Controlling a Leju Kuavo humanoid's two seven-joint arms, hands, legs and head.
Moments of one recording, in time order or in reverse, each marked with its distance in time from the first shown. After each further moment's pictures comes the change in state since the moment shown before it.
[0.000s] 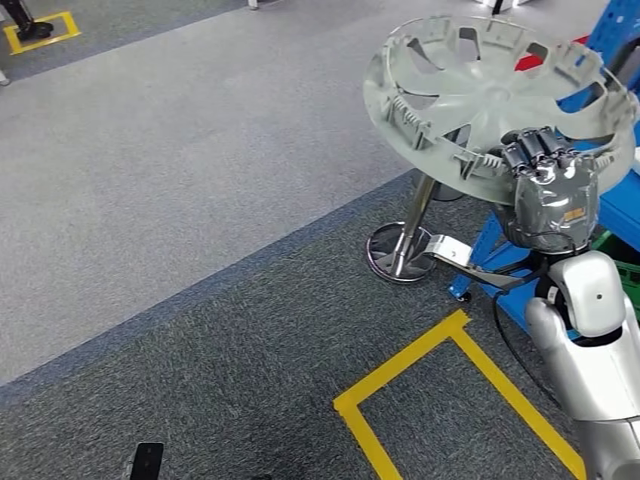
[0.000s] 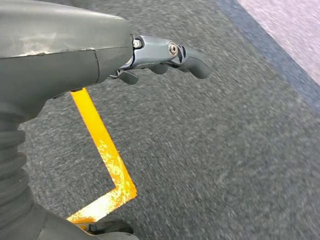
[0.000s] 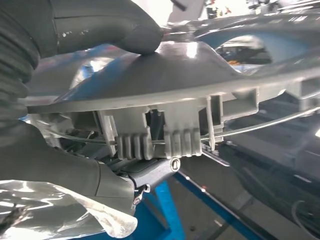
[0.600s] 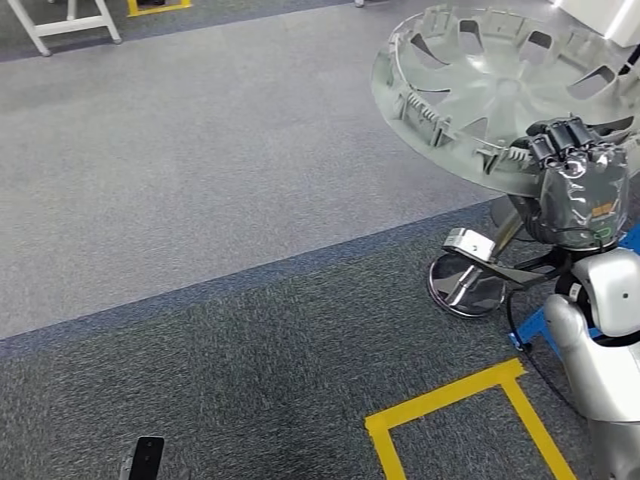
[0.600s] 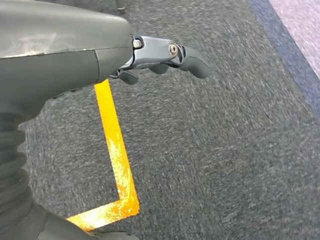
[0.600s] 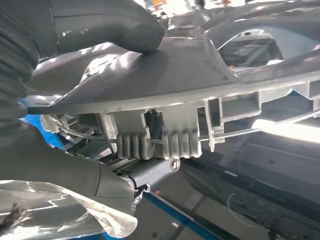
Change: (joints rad) left arm -0.010 0.002 -0.004 0.000 -0.003 0.006 0.006; right arm -0.018 -0.024 -0.032 -0.011 -0.031 0.010 -0.016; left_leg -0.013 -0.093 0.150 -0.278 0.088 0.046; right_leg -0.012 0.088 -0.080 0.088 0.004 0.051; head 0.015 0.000
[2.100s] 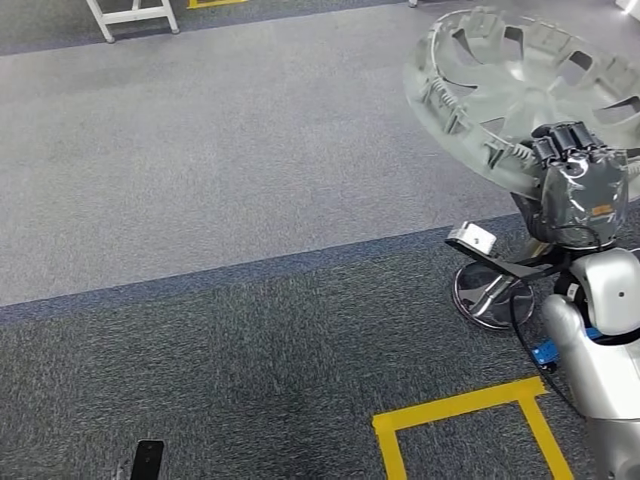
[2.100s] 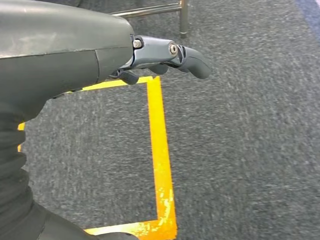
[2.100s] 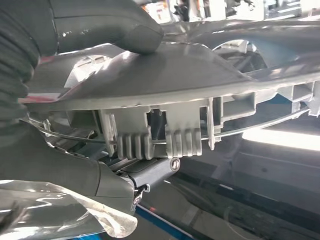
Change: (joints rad) left arm 0.006 -0.005 -0.011 0.000 -0.023 0.124 0.106; right arm 0.020 -0.002 -0.020 0.029 0.019 -0.007 0.021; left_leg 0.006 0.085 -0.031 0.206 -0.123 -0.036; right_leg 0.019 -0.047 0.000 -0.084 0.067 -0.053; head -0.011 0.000
